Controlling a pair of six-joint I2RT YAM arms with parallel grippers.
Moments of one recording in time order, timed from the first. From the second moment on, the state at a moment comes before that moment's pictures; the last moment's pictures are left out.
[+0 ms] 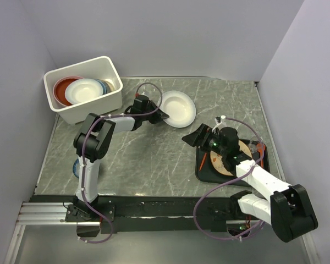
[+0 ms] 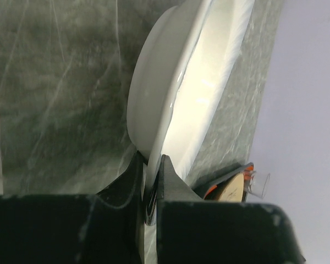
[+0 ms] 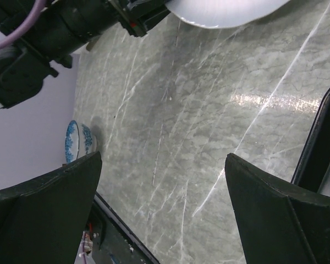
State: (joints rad) left arm -0.46 2.12 1.31 0.30 0.29 -1.07; right arm 0.34 1.07 0.42 0.27 -0.35 0.82
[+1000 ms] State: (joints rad) left arm -0.37 1.74 1.26 0.02 0.26 -0.91; right arm 0.40 1.18 0.46 0.33 -0.38 0.84
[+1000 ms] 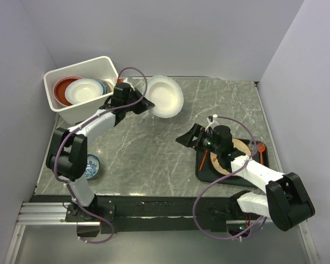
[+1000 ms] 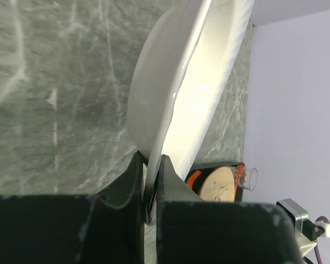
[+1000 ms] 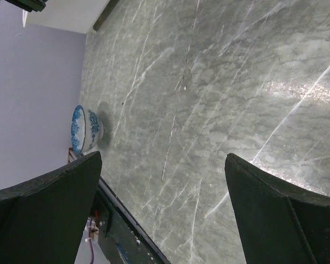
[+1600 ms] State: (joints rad) left arm -0.17 1.57 1.22 -0.03 0.28 -0.89; right arm 0.44 1.27 0.46 0.35 -0.39 0.85
